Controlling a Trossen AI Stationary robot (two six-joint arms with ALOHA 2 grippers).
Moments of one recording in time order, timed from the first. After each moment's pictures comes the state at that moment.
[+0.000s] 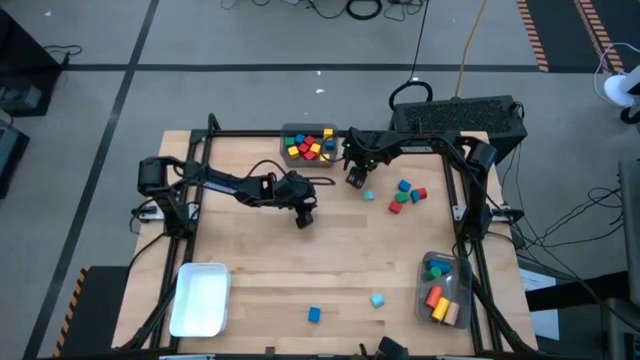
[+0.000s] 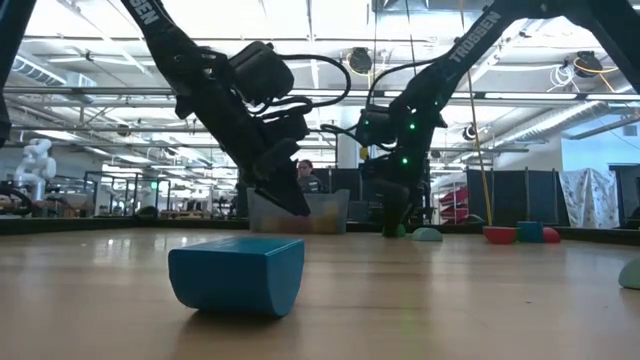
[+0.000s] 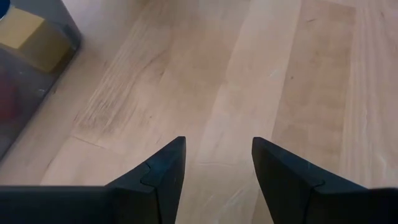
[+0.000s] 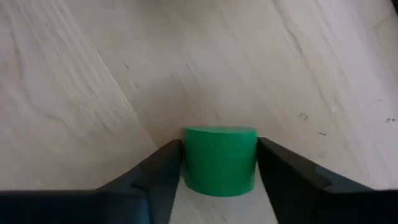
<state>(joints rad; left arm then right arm) 0.18 1.75 0.85 0.10 -0.08 -0.10 -0.55 1.97 1.22 -0.52 0.10 -0.02</state>
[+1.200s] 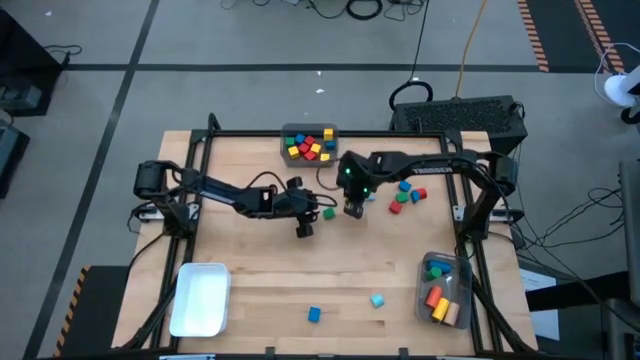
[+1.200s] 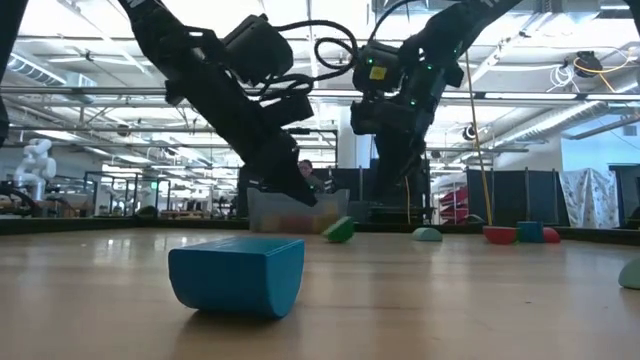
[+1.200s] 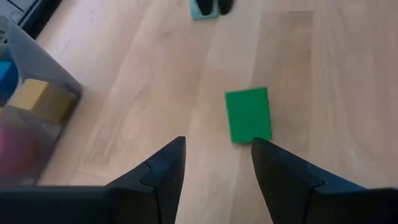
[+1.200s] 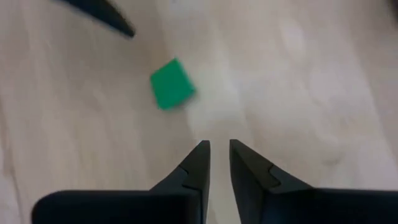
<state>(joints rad) 0.05 1.73 0.85 0.14 -0.24 0.03 -0.29 1.75 1.17 -0.55 -0.18 0.08</state>
